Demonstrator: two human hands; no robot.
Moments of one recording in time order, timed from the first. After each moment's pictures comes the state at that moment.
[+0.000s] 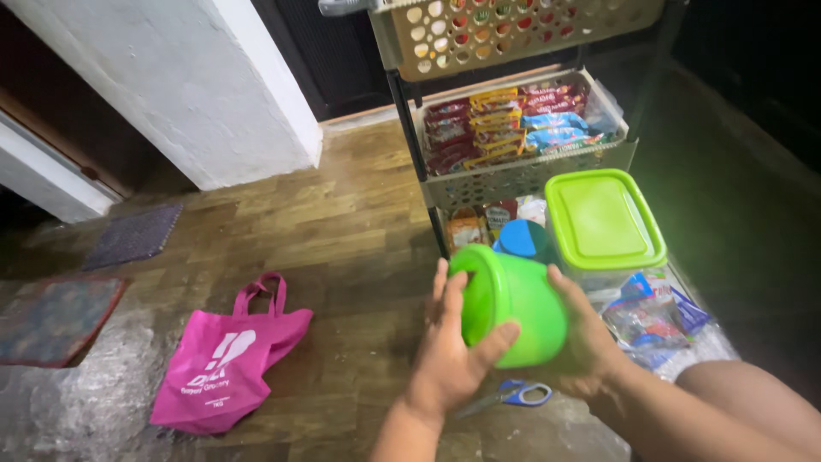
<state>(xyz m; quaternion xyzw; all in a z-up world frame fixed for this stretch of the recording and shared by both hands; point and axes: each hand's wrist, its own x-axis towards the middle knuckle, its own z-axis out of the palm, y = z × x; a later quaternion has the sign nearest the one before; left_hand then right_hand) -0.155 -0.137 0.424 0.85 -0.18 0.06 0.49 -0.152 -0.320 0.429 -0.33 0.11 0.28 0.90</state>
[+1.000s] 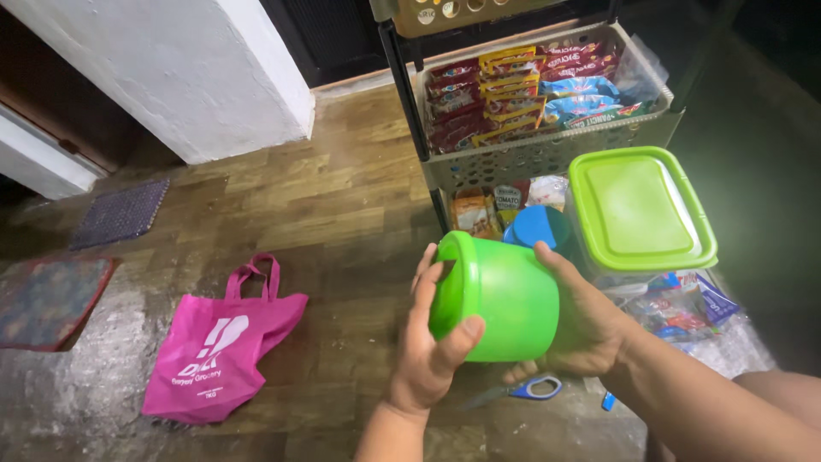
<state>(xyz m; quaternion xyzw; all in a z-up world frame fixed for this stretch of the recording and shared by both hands) -0.113 -0.115 0.403 0.73 -0.20 0.05 0.65 -0.088 -0.328 0.387 -0.25 0.01 0.43 0.87</state>
